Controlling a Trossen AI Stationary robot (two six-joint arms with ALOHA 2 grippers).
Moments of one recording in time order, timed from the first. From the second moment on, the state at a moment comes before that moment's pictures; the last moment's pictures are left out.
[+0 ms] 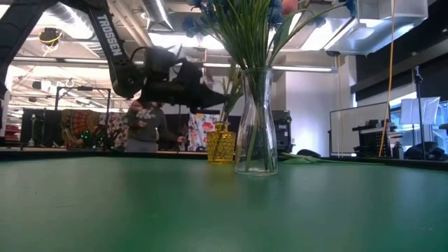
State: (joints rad) left arm 0.66 1.87 0.78 1.06 0.48 -0.07; right arm 0.27 0.87 0.76 0.15 0.43 -0.02
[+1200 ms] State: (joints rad) left arm 0.60 1.23 0.78 -0.02 0.22 0.11; right arm 0.27 0.87 0.76 -0.14 0.43 0.17
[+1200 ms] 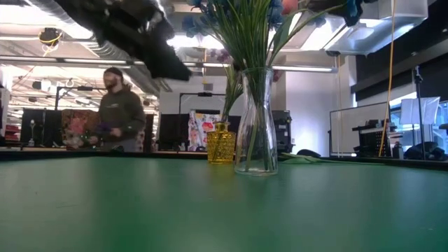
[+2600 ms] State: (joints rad) left arm 0.28 0.87 0.78 -0.19 0.13 -0.05; right arm -0.46 1.05 0.93 -0.85 0.41 0.36
